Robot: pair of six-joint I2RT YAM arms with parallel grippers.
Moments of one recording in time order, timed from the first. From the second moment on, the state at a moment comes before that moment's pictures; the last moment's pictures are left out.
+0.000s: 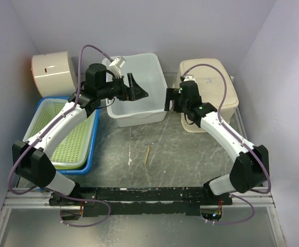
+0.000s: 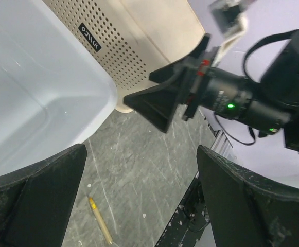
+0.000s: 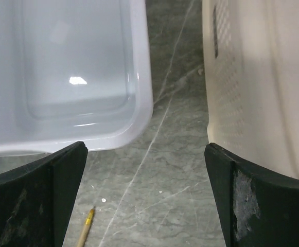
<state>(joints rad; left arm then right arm) -0.48 1.49 1.38 -0.19 0.55 -0.54 0.43 1.45 1.18 -0.37 0.18 0.31</state>
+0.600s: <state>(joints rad) -0.57 1.69 1.40 -0.26 0.50 -0.46 0.36 1.37 1.15 -0.45 0.31 0.36</state>
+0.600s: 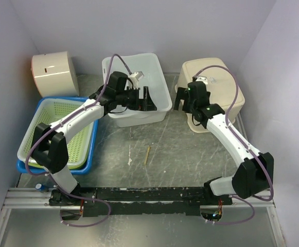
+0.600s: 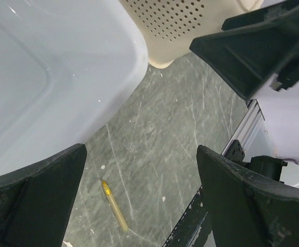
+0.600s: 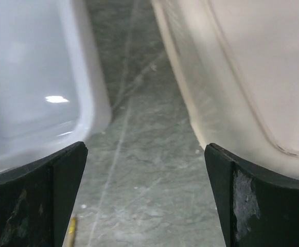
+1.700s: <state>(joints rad) -0.57 1.63 1.38 -0.30 0.39 -0.46 0.21 2.18 1.96 -0.48 0.57 0.50</state>
